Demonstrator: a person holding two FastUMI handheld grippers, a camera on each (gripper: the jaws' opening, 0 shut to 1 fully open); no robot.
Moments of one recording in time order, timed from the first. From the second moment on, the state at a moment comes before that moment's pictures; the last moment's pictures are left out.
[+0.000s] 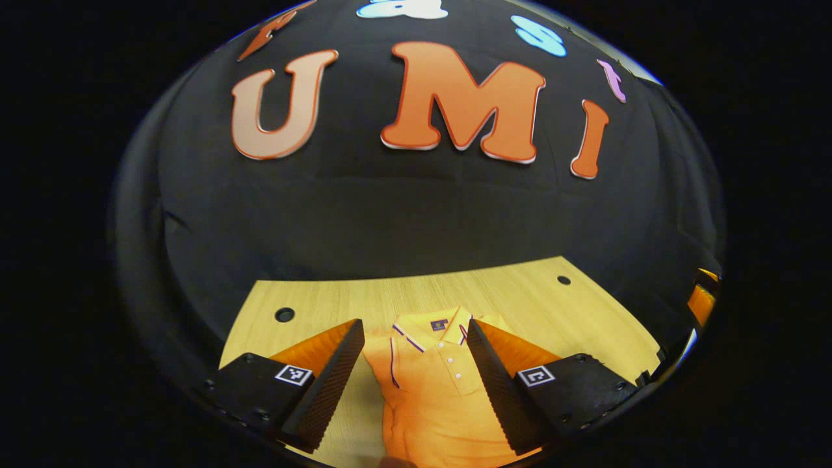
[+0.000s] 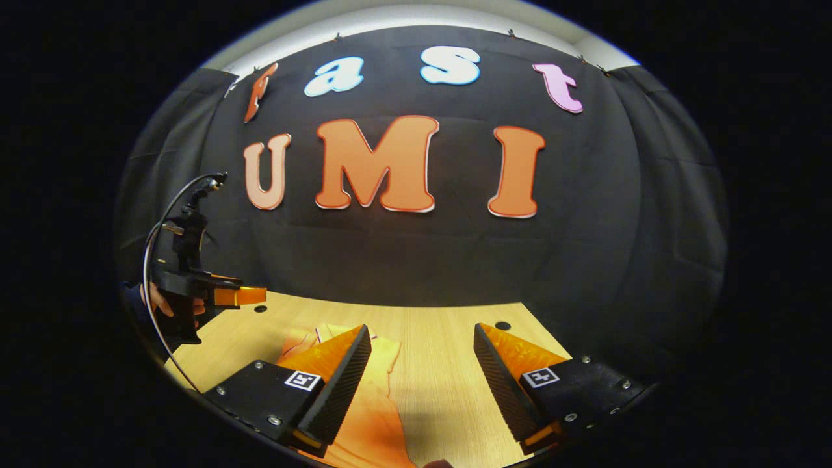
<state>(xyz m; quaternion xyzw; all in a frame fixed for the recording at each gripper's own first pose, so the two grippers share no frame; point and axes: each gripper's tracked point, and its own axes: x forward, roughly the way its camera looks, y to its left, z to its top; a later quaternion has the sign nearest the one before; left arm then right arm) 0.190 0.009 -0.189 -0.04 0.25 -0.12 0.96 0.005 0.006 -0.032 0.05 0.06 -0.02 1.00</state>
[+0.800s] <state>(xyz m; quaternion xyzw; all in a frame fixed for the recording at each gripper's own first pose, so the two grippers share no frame) -0.012 0.047 -0.073 -0.01 0.05 0.05 1.00 -0.014 0.048 -0.049 0.05 0.01 0.12 0.99</state>
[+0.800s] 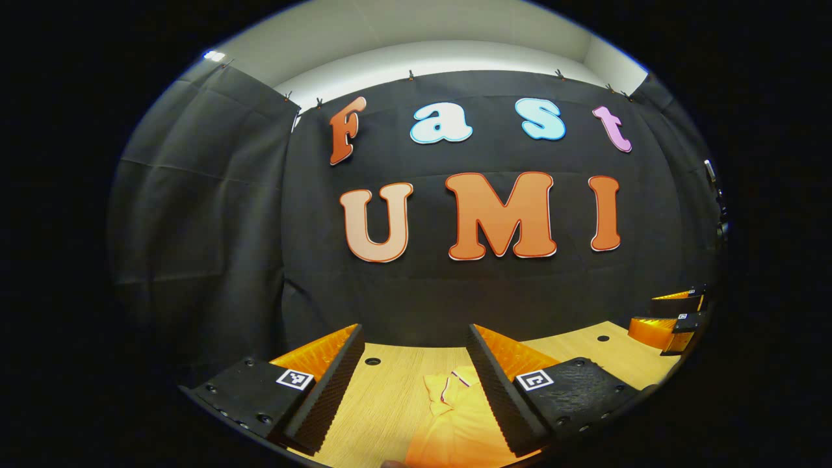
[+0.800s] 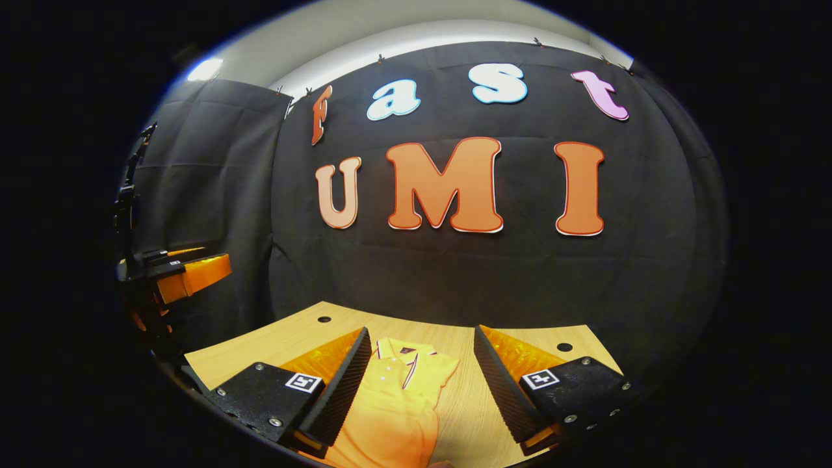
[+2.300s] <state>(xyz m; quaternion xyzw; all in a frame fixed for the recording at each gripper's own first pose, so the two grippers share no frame) -0.160 0.034 -0.403 -0.09 0.53 -0.03 0.84 -0.157 0.057 -0.317 0.05 0.45 0.18 0.87</state>
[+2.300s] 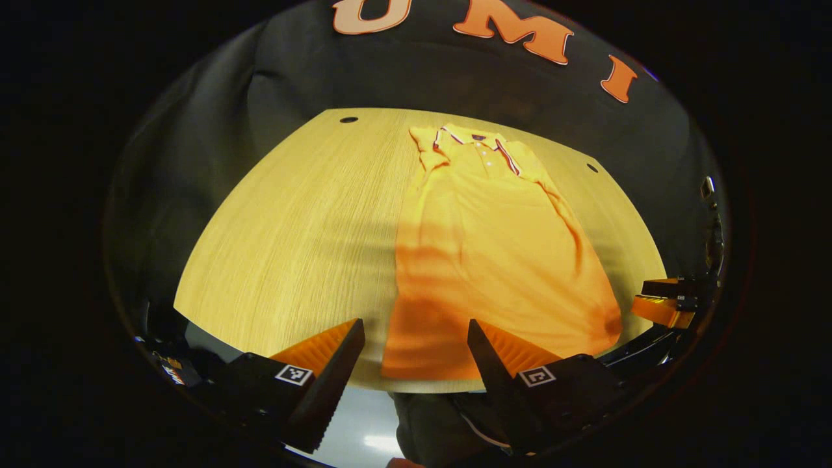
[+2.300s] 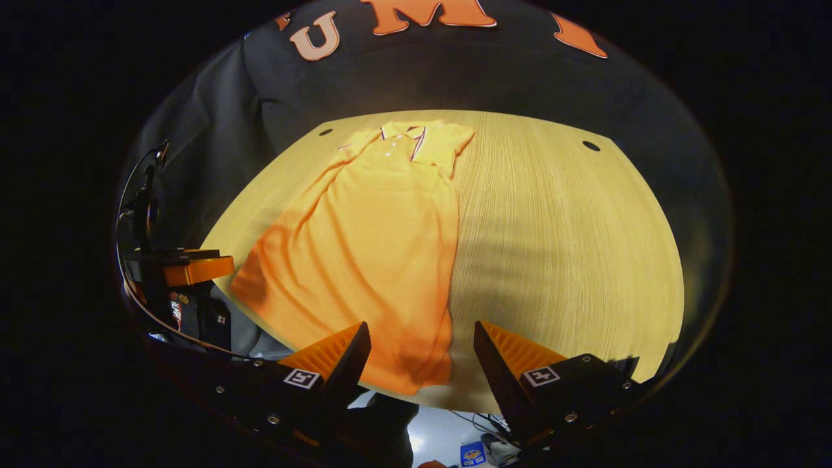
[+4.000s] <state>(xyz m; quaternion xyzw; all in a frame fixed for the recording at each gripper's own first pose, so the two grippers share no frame) -0.132 0.006 -0.444 -0.04 0.59 -0.10 0.80 -0.187 0.114 -0.357 0.17 0.55 0.17 0.80</state>
